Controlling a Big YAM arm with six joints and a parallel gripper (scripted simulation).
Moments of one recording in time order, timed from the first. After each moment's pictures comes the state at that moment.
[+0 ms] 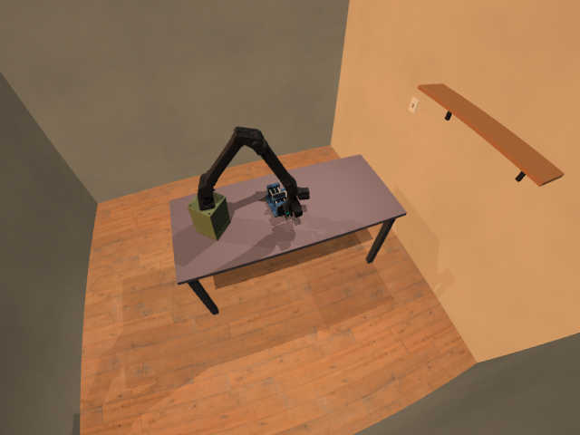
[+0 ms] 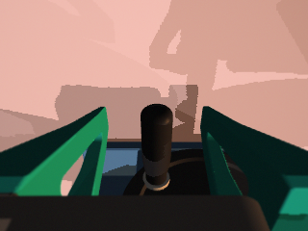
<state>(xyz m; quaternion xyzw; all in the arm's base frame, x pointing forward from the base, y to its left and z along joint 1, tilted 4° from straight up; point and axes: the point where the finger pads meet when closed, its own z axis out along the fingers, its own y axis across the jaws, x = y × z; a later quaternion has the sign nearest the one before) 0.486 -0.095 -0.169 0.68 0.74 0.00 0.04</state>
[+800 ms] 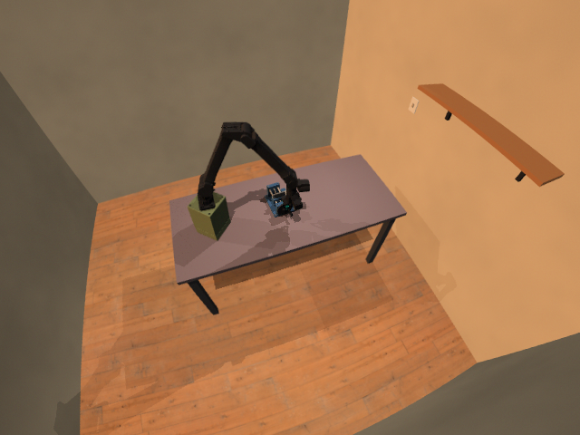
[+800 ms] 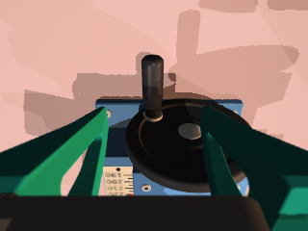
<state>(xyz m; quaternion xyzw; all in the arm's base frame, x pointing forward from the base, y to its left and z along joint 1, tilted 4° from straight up) 0.480 -0.092 -0.104 0.68 0.74 0.00 0.04</state>
